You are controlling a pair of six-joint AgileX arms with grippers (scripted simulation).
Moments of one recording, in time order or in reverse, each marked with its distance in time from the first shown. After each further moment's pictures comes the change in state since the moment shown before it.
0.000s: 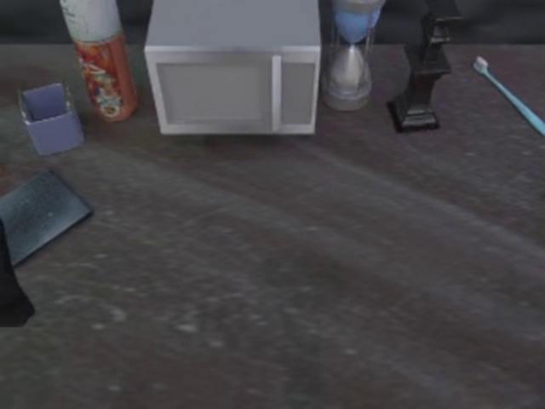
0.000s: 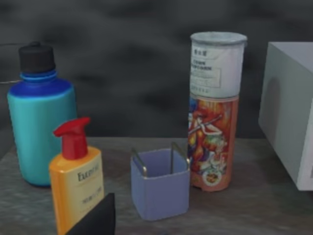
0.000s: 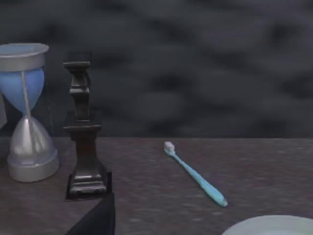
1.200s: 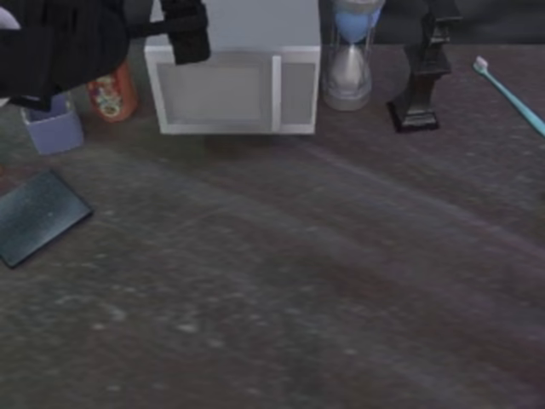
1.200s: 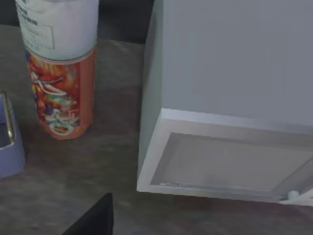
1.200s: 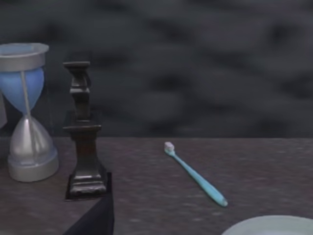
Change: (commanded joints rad) left arm -0.457 1.441 1.207 -0.385 -0.279 -0.390; right arm 0.000 0.000 0.000 0.000 0.000 0.000
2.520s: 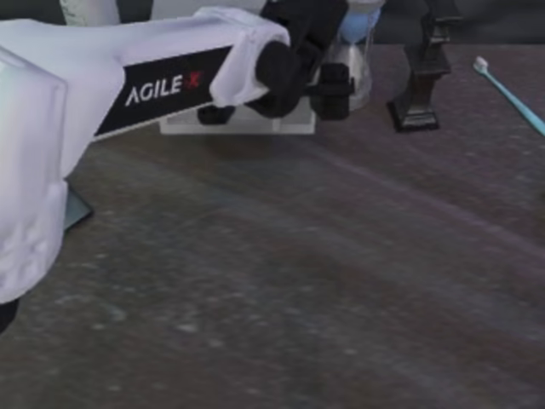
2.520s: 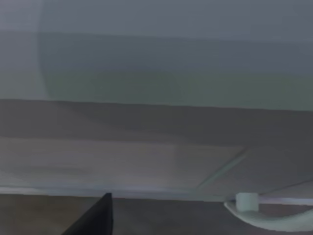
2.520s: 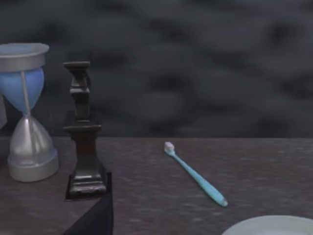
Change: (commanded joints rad) left arm -0.162 0.804 0.580 -0.111 -0.096 -0.127; right arm 0.000 0.000 0.000 0.000 0.000 0.000
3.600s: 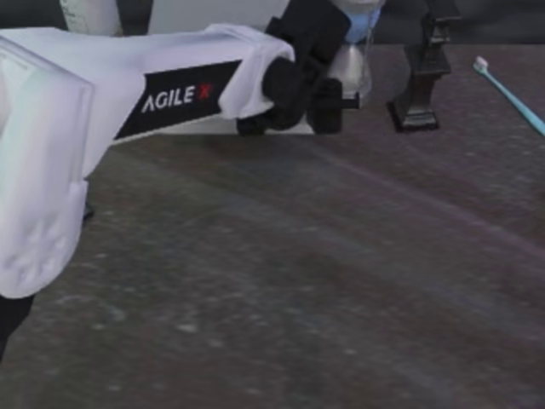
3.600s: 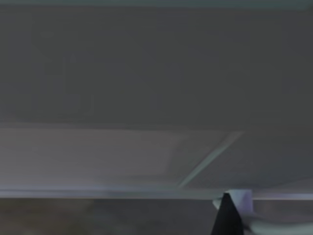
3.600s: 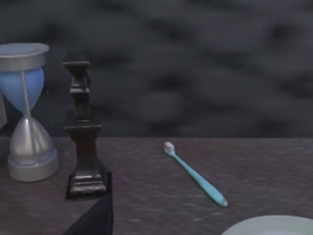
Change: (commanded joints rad) left arm 0.021 0.063 0.033 0.043 0.014 0.019; right arm 0.000 0.000 0.000 0.000 0.000 0.000
